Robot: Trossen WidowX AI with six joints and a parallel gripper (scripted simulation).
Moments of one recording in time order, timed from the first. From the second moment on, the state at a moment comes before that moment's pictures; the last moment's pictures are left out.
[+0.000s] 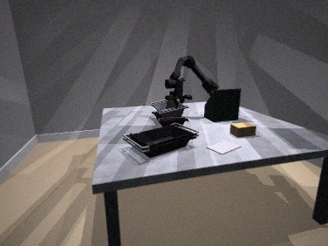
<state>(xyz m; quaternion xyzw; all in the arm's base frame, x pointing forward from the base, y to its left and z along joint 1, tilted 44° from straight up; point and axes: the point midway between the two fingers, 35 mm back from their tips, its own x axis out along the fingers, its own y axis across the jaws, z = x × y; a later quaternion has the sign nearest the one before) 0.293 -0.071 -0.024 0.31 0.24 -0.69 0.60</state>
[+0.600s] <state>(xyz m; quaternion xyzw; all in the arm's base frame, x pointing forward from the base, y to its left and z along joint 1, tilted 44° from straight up) 0.290 -0.077 -0.031 0.32 0.24 -0.69 0.60</state>
